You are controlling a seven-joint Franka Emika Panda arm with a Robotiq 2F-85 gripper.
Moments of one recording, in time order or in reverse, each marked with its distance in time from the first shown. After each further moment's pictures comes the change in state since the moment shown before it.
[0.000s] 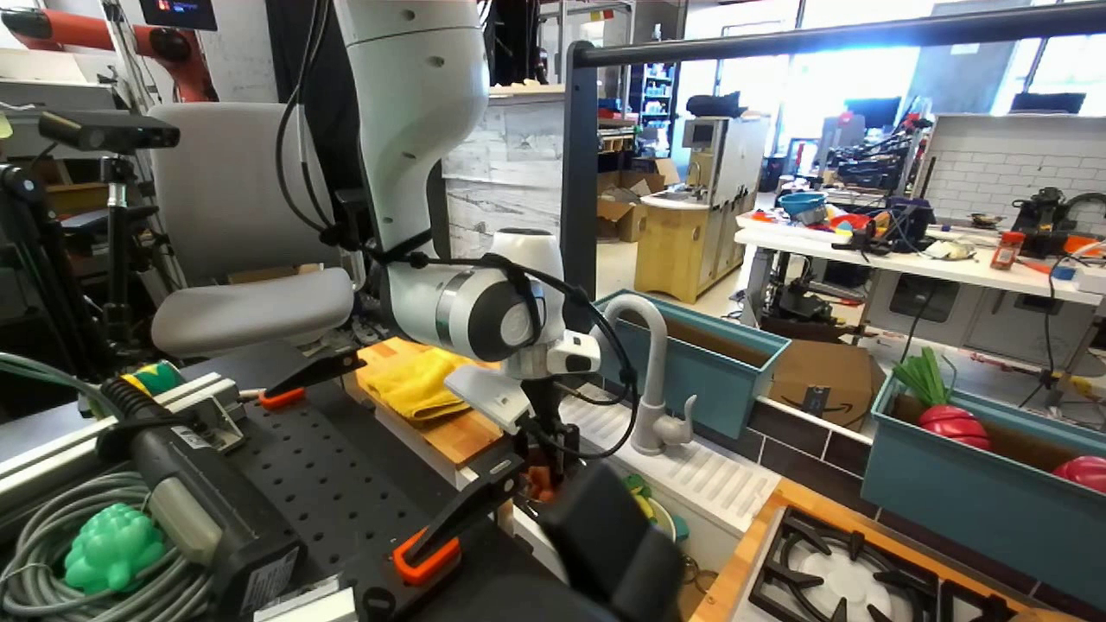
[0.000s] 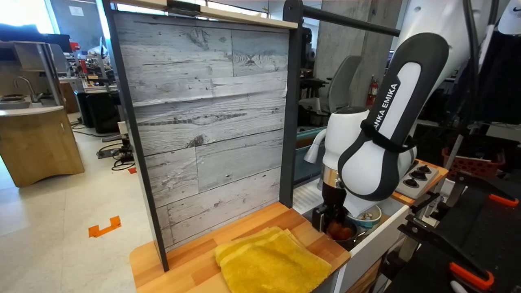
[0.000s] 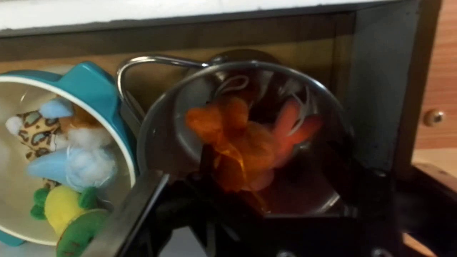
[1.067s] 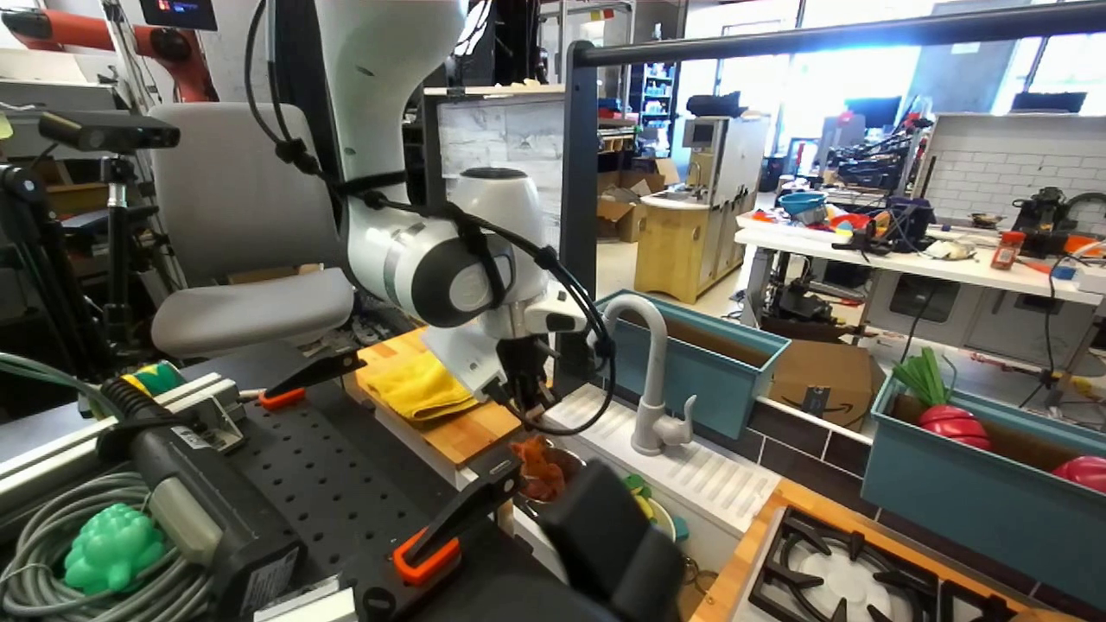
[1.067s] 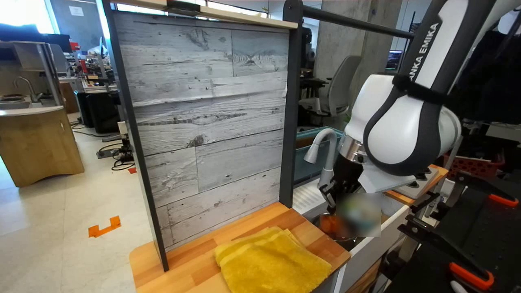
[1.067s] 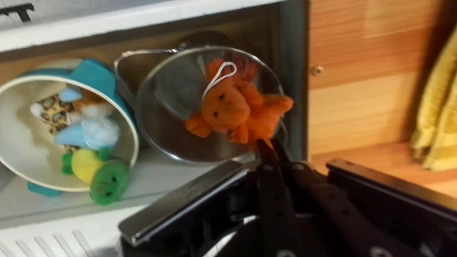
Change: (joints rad) arm -0.094 -0.231 0.105 -0.295 0.089 0.250 -0.037
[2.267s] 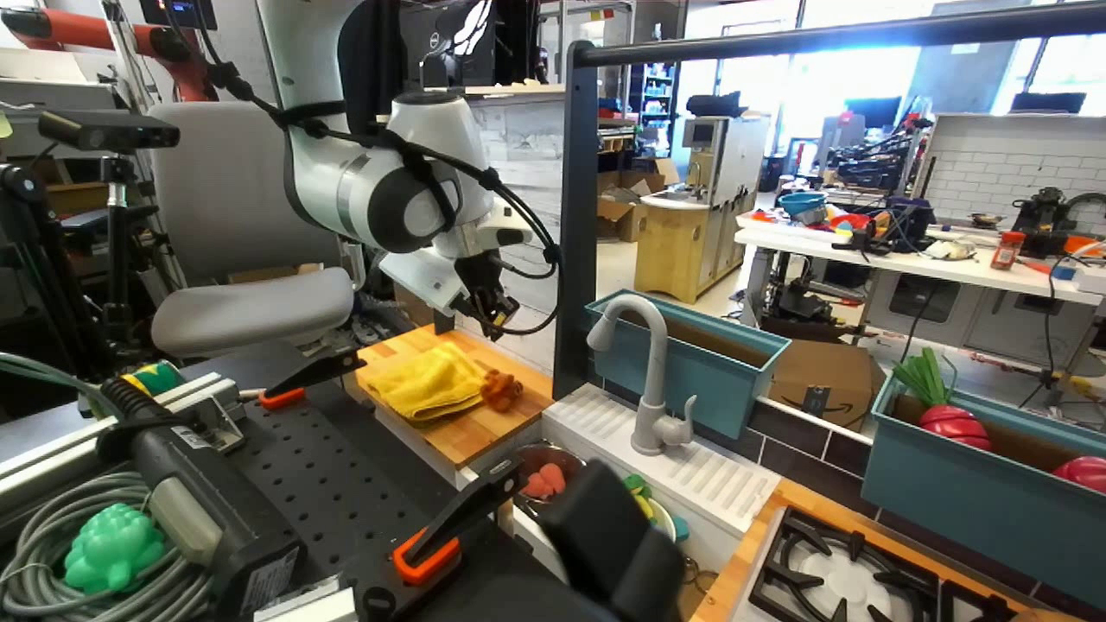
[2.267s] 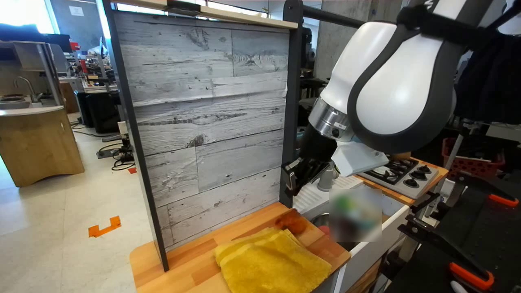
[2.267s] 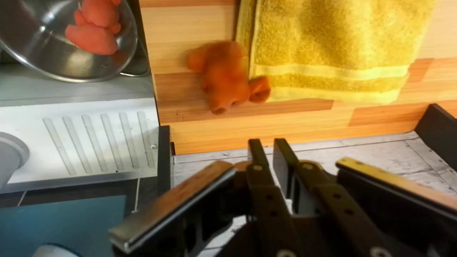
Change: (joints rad) arm 0.091 -0.132 0.089 -0.035 0.012 0.068 -0.028
